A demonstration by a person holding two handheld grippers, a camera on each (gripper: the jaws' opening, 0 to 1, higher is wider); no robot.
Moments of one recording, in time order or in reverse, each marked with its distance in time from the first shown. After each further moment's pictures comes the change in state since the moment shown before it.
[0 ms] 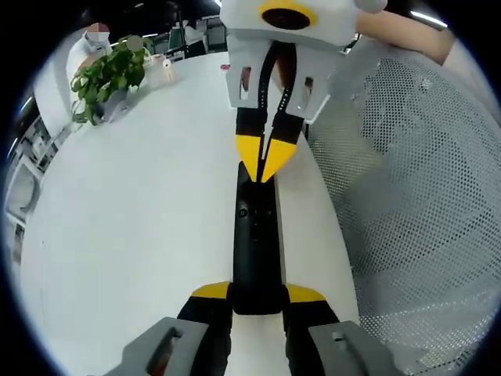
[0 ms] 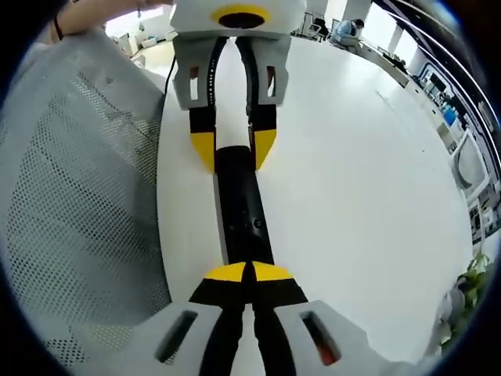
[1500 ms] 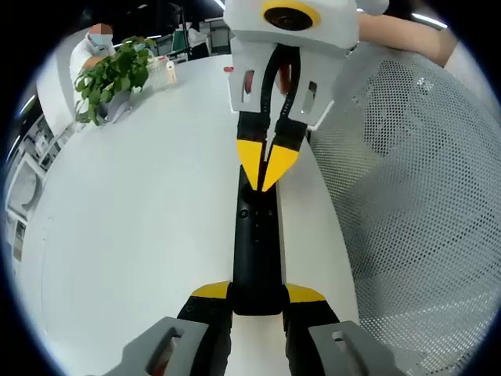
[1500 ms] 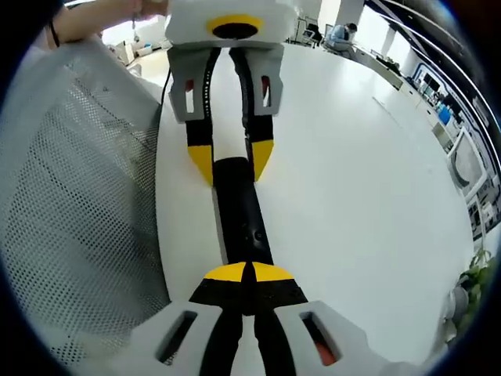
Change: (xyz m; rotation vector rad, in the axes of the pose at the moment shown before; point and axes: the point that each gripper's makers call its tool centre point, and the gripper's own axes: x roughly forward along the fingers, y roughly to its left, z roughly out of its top) left arm -0.001 -0.001 0.001 -0.014 -0.022 0.012; right arm 0.004 0.008 0.016 0.008 -0.074 0.006
